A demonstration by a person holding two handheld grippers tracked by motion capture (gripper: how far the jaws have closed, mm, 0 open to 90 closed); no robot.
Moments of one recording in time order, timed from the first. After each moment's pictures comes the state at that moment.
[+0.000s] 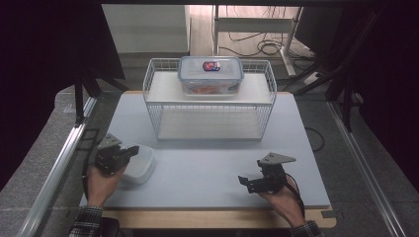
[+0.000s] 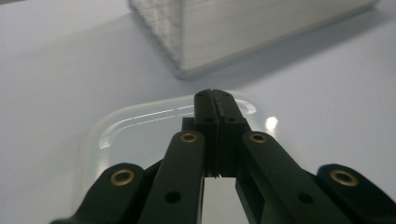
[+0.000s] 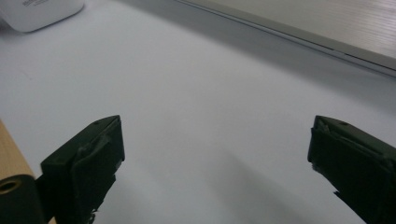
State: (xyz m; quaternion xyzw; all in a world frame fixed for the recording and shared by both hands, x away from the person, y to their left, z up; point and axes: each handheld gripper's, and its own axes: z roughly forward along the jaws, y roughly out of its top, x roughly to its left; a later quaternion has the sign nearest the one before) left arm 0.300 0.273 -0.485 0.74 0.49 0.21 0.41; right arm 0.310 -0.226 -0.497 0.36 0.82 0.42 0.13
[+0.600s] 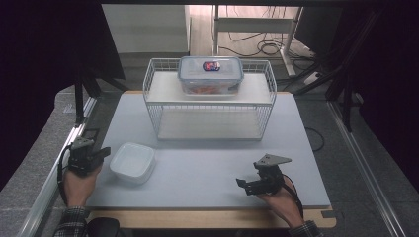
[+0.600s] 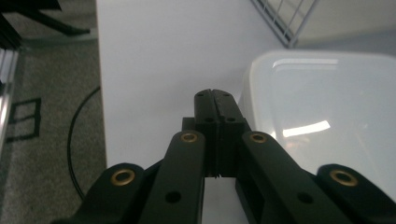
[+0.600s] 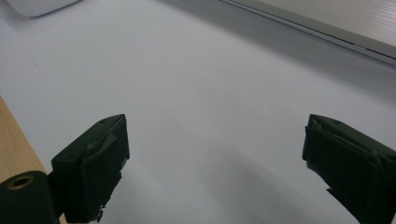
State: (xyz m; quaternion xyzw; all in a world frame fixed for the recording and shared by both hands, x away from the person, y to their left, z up) left arm 0.295 0.336 -0.508 0.70 0.58 0.22 0.36; right arm 0.307 -0.219 -0.499 0.35 0.84 0.40 0.12
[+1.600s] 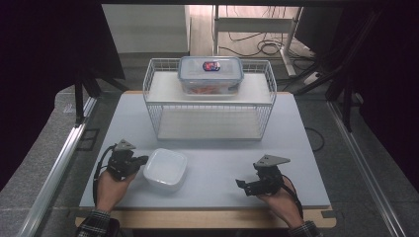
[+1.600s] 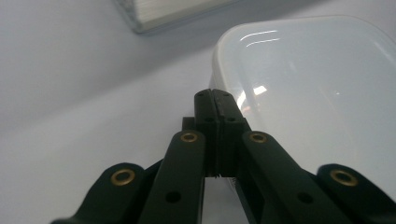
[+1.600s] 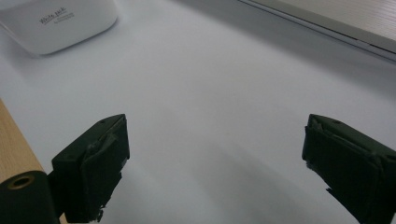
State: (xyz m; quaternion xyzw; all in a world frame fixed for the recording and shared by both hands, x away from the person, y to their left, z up) left arm 0.300 0.230 -0.499 0.78 0.49 0.13 0.36; right arm 0.307 -0.218 -0.501 0.35 0.84 0.39 0.12
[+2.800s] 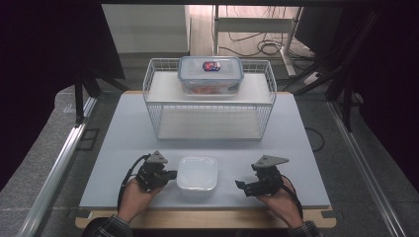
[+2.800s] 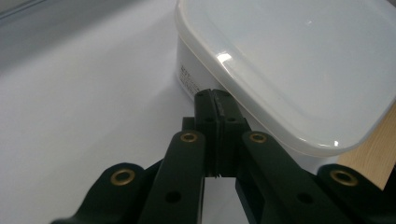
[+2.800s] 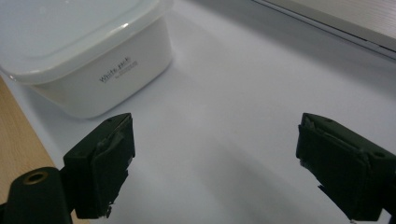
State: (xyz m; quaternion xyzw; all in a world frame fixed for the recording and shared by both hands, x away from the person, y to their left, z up) left arm 0.289 0.150 -0.507 0.84 0.40 0.06 0.37; right arm 0.305 -0.216 -0.498 0.34 0.85 0.39 0.12
